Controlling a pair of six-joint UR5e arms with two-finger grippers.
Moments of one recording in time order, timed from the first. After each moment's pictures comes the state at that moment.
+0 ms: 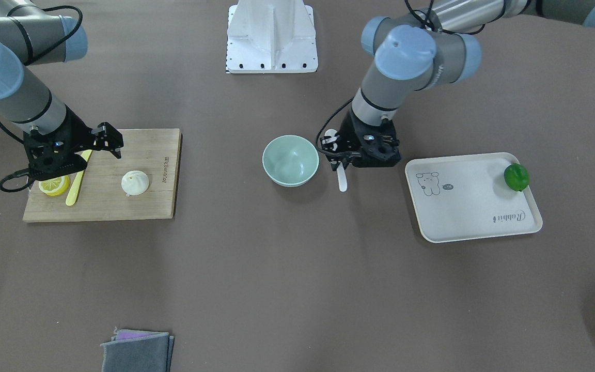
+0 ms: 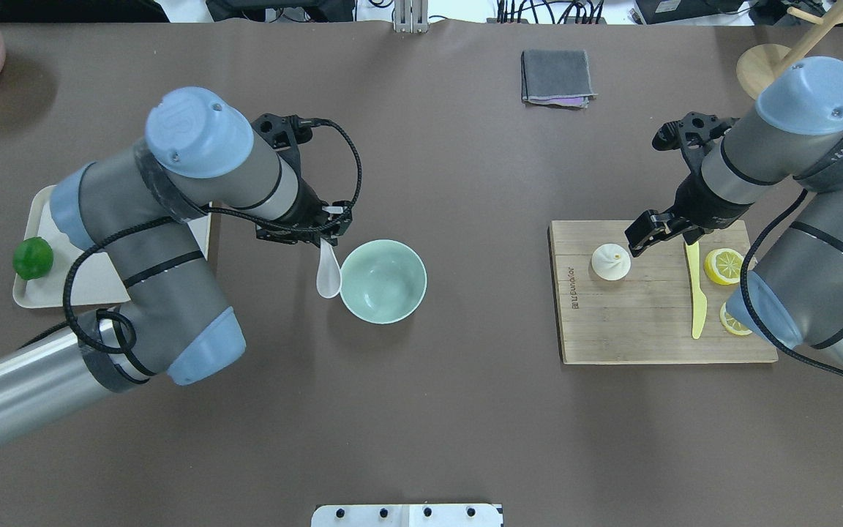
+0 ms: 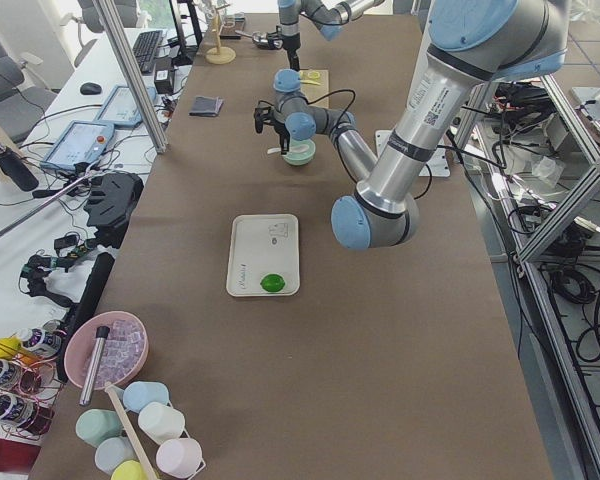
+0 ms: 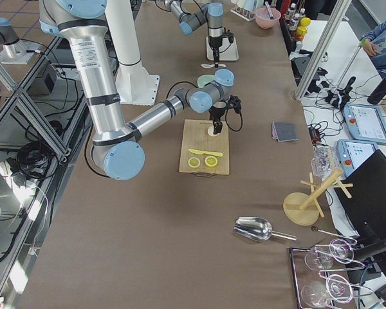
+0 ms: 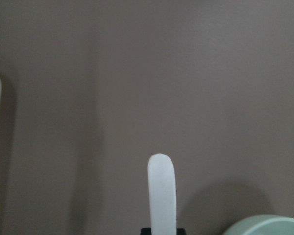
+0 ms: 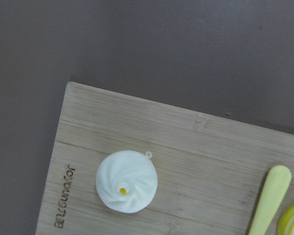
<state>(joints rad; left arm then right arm) -0.62 -2.21 -1.68 -1.77 -1.96 -1.31 0.86 -1.31 1.81 -1.48 2.20 0.65</state>
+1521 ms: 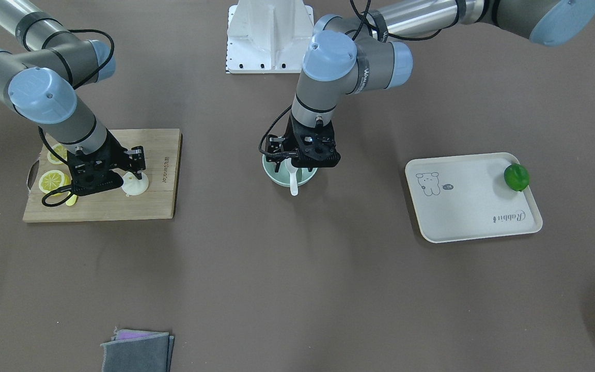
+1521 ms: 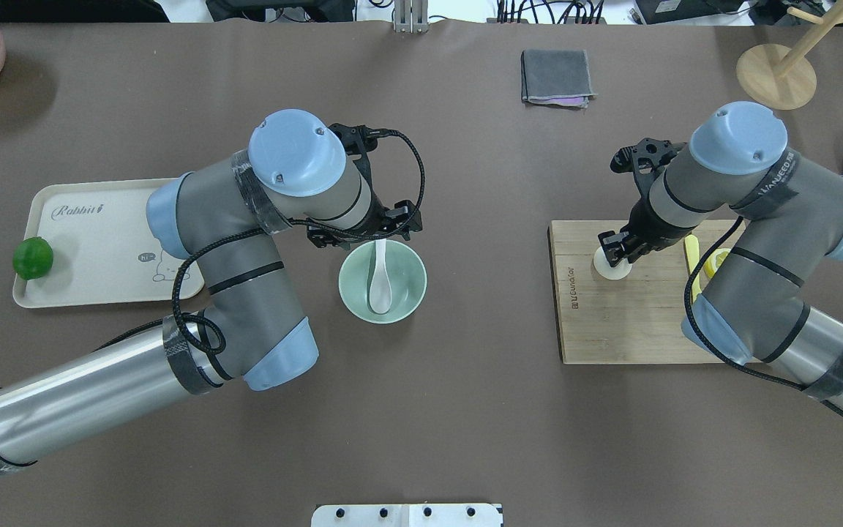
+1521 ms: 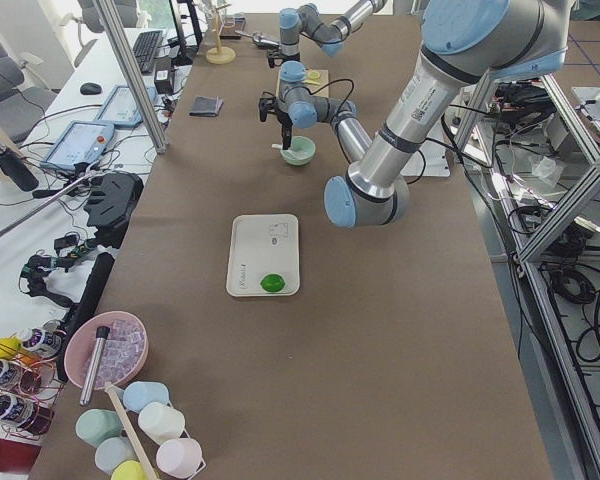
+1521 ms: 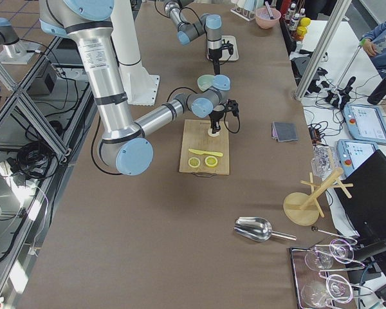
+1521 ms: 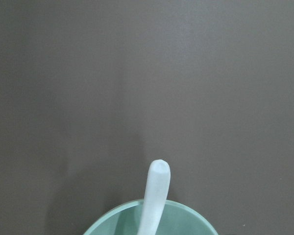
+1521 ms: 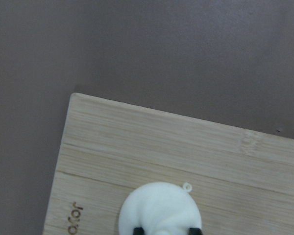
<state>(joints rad) -0.58 -2.34 -1.55 -1.78 -1.89 -1.33 0.77 -1.27 1.72 -1.40 2.11 0.76</state>
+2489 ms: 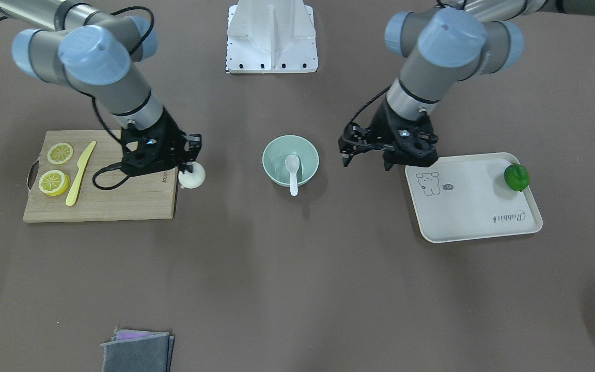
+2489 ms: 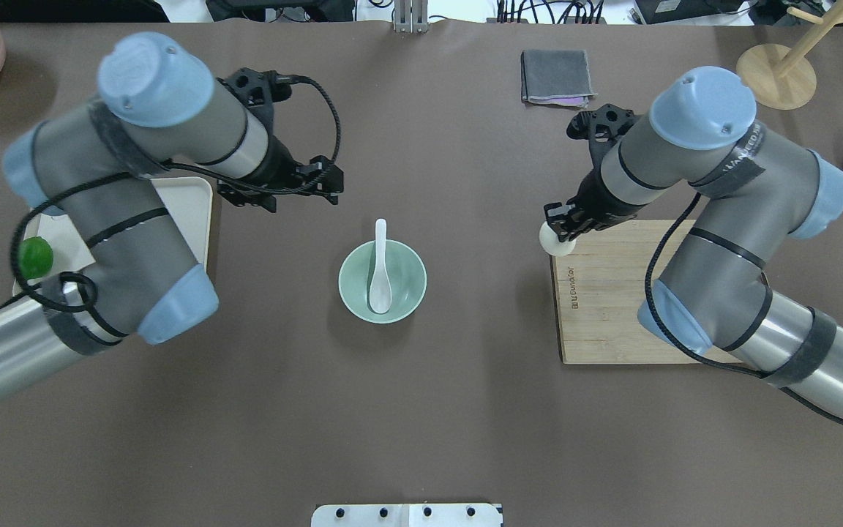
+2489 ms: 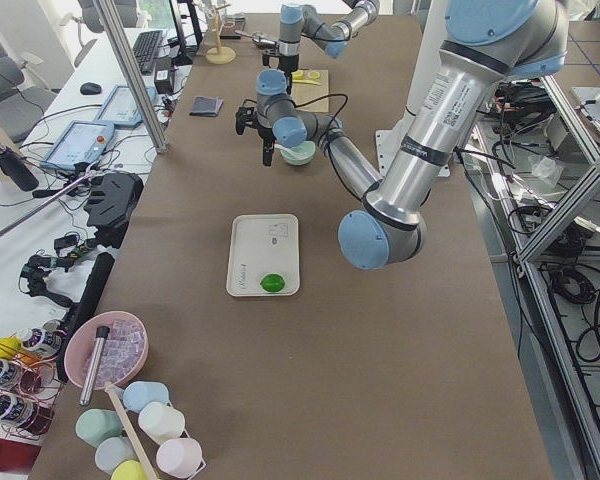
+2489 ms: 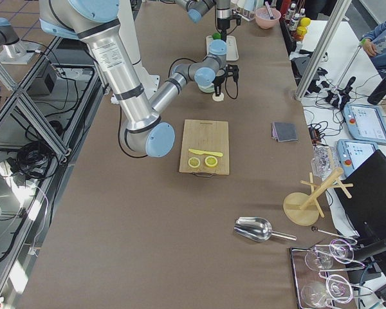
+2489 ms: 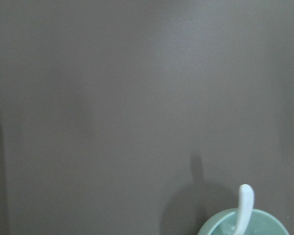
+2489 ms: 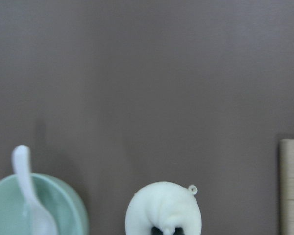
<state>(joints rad) -0.85 -2.03 -1.81 -1.77 -2.15 -1.00 0.65 -0.96 1.74 -1.44 2.01 1.16</state>
